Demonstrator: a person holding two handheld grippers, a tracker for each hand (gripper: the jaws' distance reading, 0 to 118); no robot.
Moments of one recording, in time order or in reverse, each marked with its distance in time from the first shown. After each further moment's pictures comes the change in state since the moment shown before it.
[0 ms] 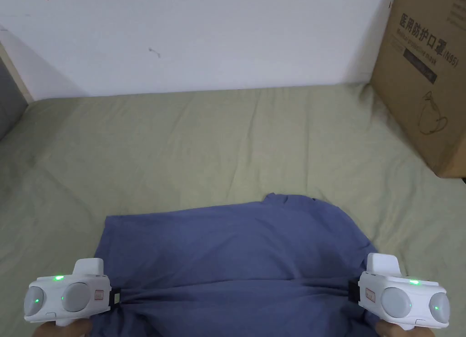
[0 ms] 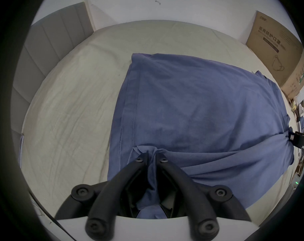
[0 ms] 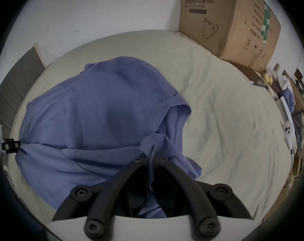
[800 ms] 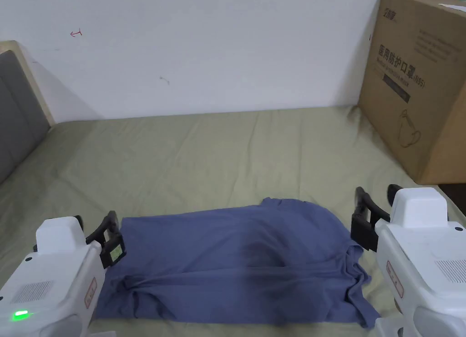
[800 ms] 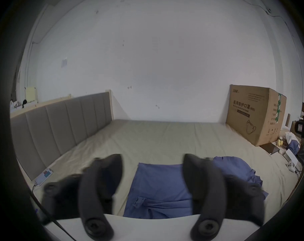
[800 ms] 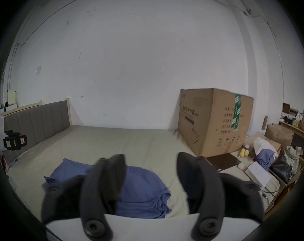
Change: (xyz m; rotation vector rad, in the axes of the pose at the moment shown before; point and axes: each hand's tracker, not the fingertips) left arm 0.017 -0.075 0.216 0.872 0.041 0.056; right arm -0.048 -0.017 0.299 0.788 -0.004 0.141
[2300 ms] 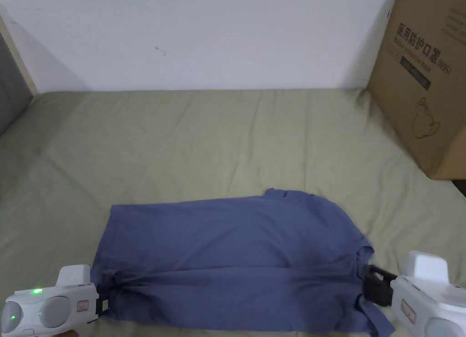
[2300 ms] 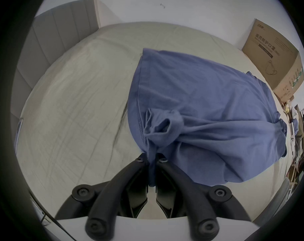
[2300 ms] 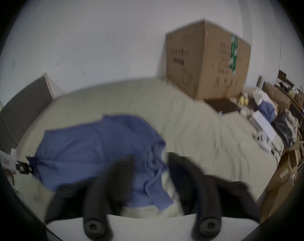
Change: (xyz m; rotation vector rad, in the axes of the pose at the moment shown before) left arm -0.054 -0.135 -0.156 -0.808 -0.078 0.008; right arm 0.033 -0.131 -0.112 -0.615 -0.070 -0.159
